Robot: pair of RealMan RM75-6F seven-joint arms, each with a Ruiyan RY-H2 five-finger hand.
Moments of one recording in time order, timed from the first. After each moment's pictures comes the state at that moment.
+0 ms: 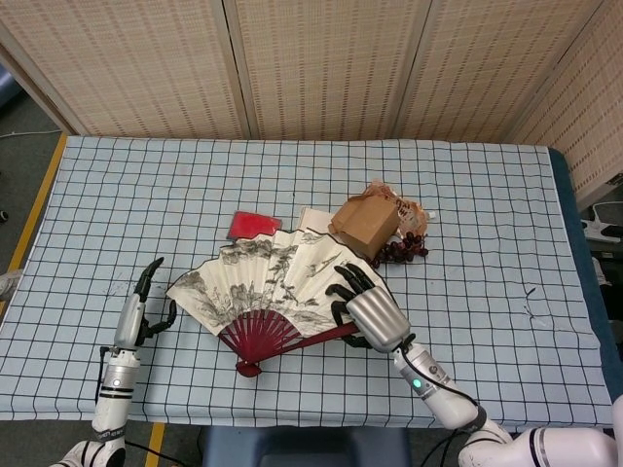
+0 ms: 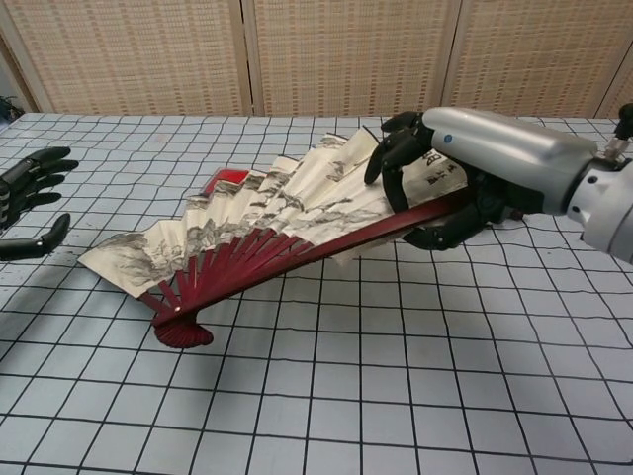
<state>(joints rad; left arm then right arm) -0.34 -1.81 -0.14 -0.92 1.46 1.37 -0.75 0.65 -1.46 0.04 -1.82 -1.34 1.16 -0.34</state>
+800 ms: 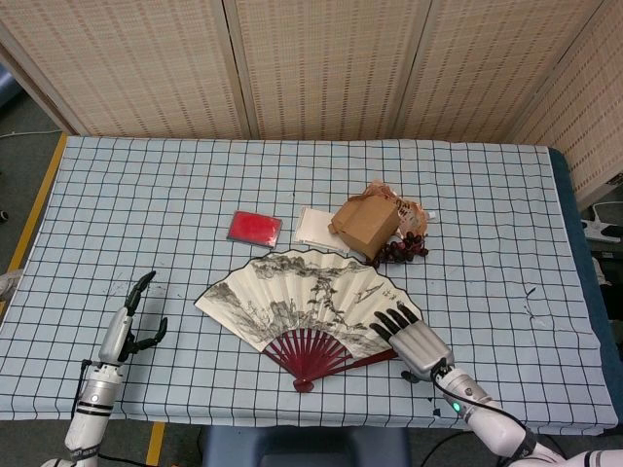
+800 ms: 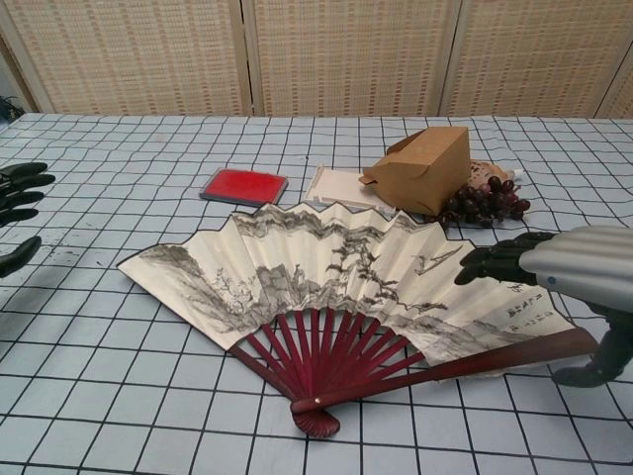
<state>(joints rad) -0.28 -1.64 -0.05 -1.10 1.51 1.38 -0.82 0.62 -1.24 -0.13 -1.94 -1.11 0.98 -0.64</state>
